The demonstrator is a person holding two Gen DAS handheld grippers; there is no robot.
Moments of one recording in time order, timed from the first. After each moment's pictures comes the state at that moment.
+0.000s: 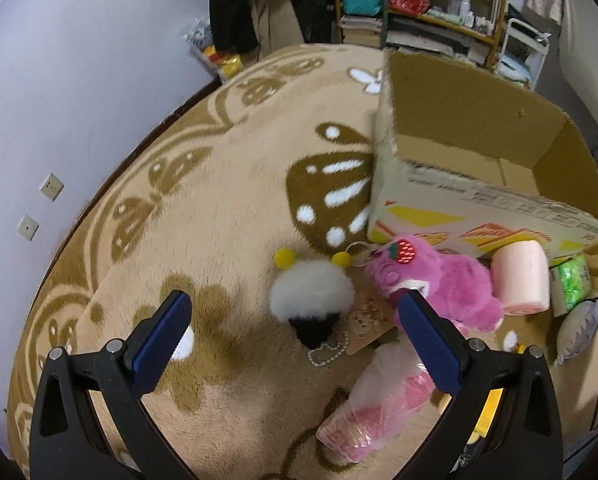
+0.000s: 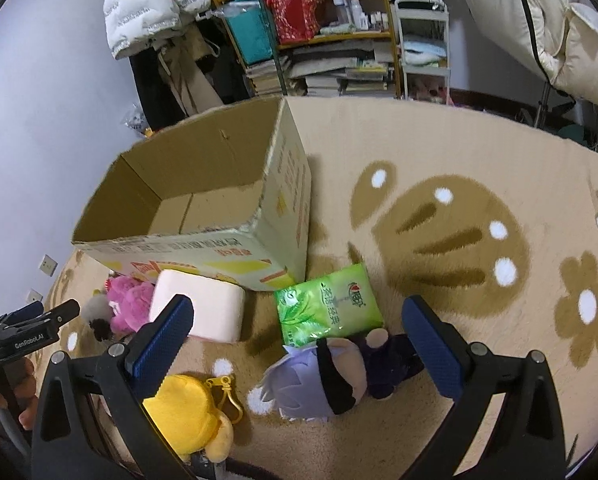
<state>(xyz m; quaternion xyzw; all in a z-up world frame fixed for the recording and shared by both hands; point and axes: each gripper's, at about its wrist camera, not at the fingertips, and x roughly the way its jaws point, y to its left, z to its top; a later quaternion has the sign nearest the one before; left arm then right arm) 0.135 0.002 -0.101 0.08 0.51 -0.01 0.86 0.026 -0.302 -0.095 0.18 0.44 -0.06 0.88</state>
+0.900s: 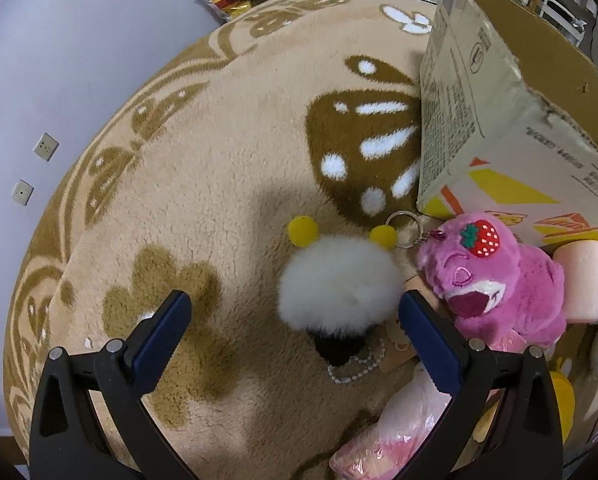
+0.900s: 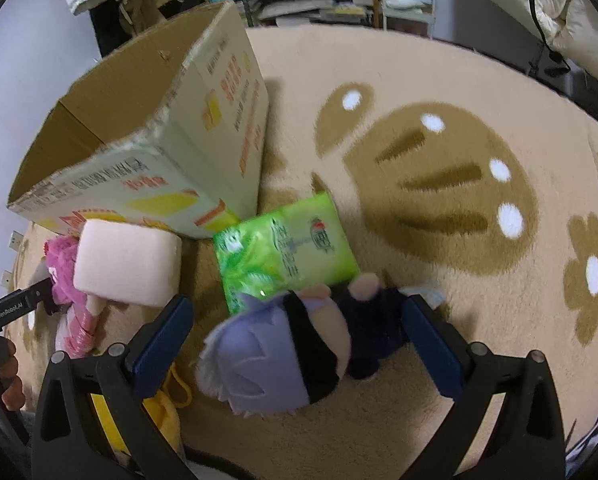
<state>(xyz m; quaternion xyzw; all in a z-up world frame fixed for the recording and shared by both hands) 0.167 0.012 -0.154 0.06 0.58 0.02 0.81 0.037 -0.308 -0.150 0.18 0.54 -0.10 0.82</state>
